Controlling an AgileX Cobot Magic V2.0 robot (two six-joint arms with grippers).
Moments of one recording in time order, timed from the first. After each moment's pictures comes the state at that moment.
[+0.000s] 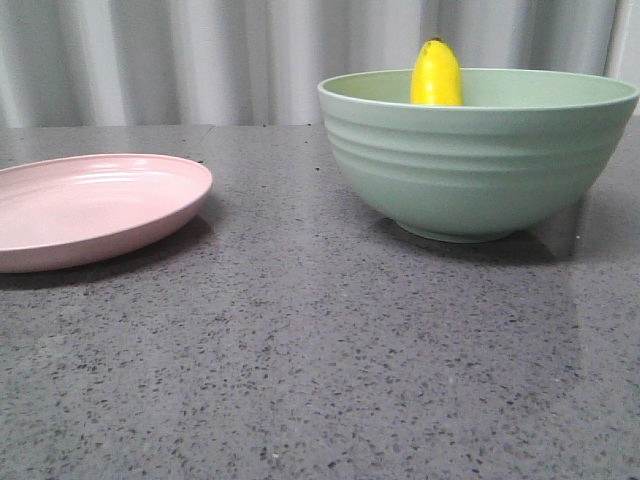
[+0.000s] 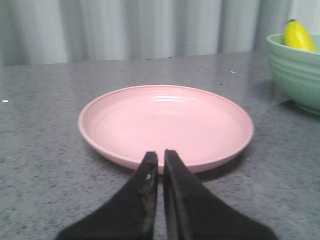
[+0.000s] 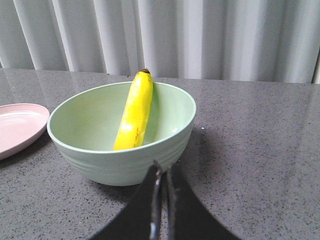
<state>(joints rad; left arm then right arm) -0.35 0.09 0.00 -0.12 0.05 0.05 0.19 0.10 -0.38 0.10 0.45 -0.07</state>
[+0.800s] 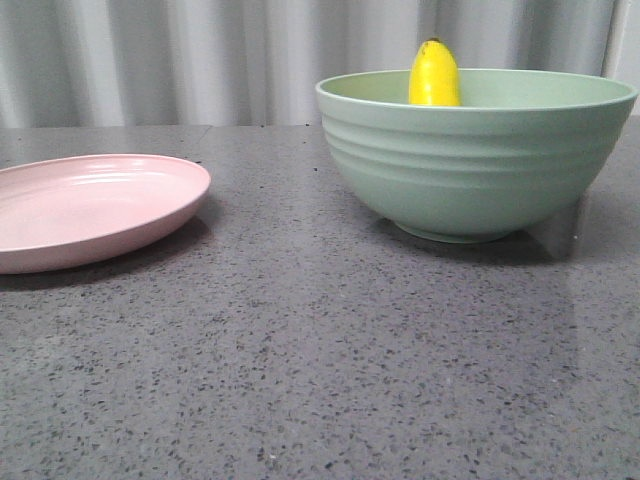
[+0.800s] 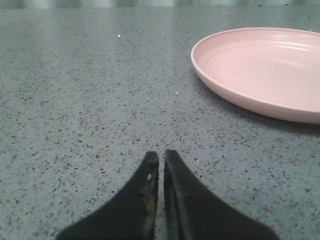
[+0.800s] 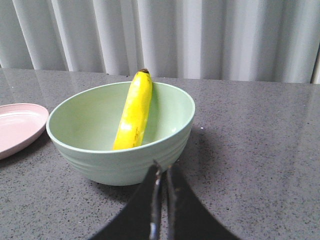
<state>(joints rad) -0.01 0.00 0.00 -0.13 0.32 0.08 0.19 0.10 -0.38 0.10 0.45 -0.07</state>
